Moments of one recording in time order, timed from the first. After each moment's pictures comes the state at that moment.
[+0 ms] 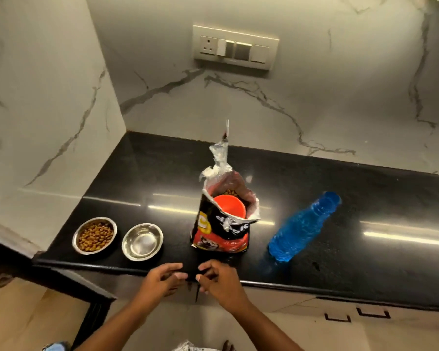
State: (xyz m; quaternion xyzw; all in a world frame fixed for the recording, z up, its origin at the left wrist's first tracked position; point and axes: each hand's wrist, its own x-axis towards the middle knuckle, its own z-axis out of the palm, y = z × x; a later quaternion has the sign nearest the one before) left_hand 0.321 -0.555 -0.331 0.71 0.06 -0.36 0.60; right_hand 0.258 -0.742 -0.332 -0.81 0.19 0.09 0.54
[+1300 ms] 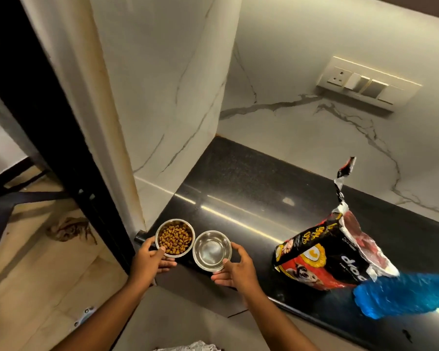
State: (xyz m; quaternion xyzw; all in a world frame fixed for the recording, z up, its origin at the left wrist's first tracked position) left_hand 0.403 -0.339 -0.330 0.70 0.22 -0.13 0.67; right_hand 0.370 -0.573 -0.317 -0.68 0.26 0.16 0.67
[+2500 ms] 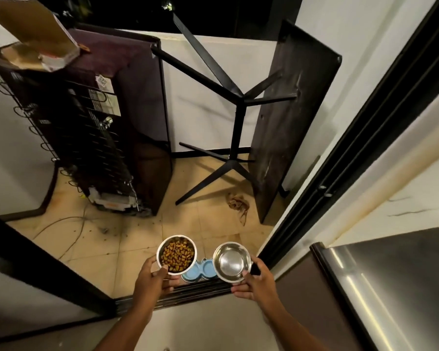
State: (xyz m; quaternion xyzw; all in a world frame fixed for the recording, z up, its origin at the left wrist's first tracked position) left_hand 0.041 -0.136 -0.333 0.46 0.56 0.22 0.65; right_hand 0.251 -0.305 -0.329 -0.69 -0.05 0.45 0.57
